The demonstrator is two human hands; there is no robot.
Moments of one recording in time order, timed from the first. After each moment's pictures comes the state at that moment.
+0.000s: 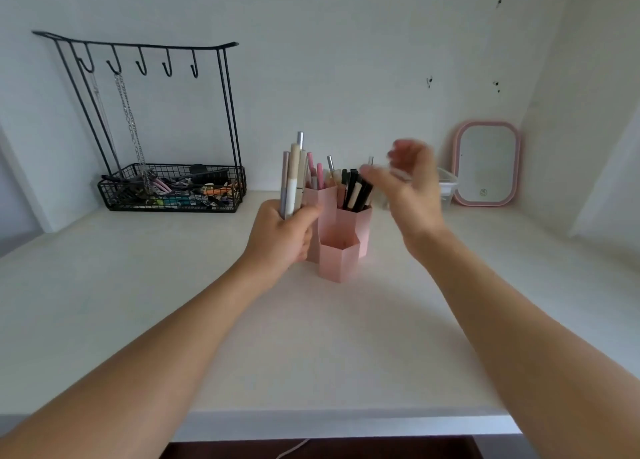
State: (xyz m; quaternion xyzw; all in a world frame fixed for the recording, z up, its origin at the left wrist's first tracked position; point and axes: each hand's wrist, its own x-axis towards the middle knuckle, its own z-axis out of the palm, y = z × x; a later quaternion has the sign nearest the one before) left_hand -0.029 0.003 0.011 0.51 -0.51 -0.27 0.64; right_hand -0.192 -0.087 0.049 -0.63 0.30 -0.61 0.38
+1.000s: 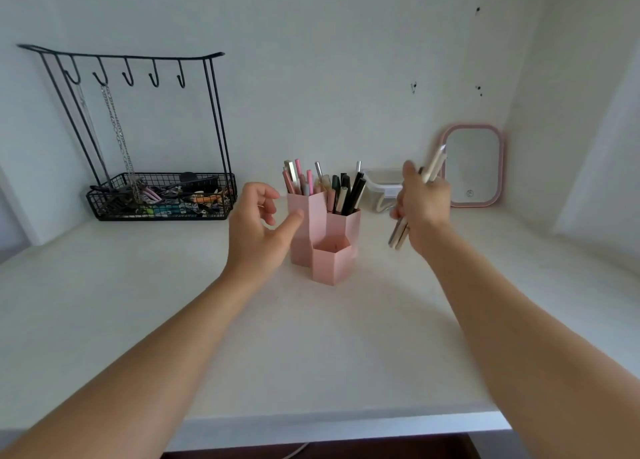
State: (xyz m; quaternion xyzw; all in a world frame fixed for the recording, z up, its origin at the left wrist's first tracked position) left_hand -0.018 -0.006 0.006 0.56 -0.52 -0.01 0.64; right_hand -0.217 -0.126 0.044 -0.50 0.41 -0.61 0.46
